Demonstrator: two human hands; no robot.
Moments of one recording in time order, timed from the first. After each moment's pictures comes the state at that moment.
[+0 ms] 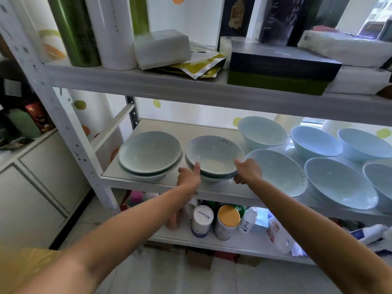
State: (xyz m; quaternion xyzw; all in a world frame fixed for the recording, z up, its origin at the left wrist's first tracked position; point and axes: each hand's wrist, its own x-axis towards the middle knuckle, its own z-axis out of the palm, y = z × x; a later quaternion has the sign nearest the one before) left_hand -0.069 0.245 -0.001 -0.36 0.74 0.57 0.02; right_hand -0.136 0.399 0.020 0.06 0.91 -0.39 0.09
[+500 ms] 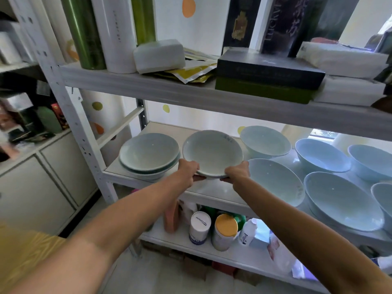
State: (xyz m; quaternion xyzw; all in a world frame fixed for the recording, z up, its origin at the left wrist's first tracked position) left_hand -0.093 0.265 0.030 -0.35 0.53 0.77 -0.07; right_hand -0.150 0.391 0.022 0.13 0.77 -0.60 0.15
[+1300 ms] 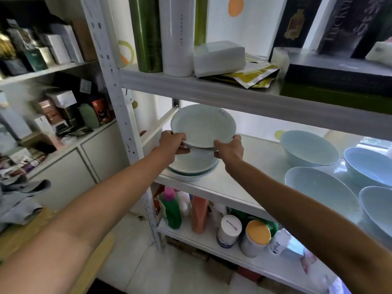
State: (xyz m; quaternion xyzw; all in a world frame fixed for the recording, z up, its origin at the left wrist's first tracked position) left_hand -0.044 0.099 0.087 -0.33 0.59 0.71 -0.19; right_hand -0.109 0.242 0.075 -0.03 0.80 -0.60 0.08
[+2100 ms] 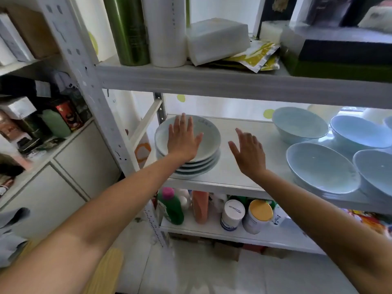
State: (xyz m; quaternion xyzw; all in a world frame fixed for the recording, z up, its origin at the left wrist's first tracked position) left_hand -0.073 0.089 0.055 -0.13 0.98 0.10 -0.08; right_hand -0.120 0.286 0.020 -0.20 0.96 -0.17 -0.12
